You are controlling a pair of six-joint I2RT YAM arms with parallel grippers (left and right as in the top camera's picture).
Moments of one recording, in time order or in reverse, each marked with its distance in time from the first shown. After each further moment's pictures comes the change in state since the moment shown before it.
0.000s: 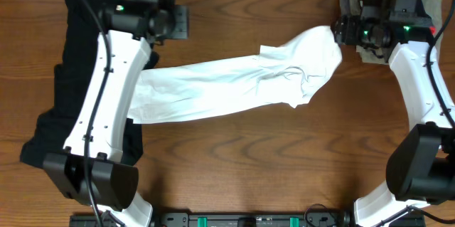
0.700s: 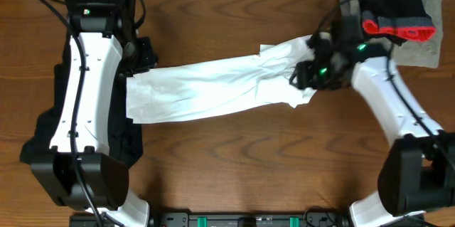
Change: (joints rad) left arm 0.159 -0.019 -0.122 -0.315 -0.031 -0.158; right arm 0.246 -0.071 -0.221 -0.211 -0.065 0.114
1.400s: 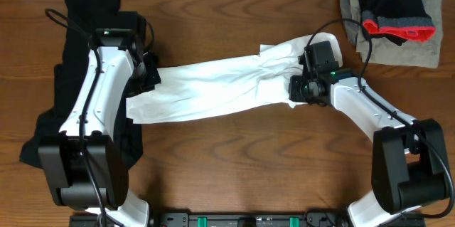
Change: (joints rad) left arm 0.005 0.000 -0.307 0.209 -0.049 -0.097; right arm 0.095 0.030 -0.236 0.341 0.216 0.200
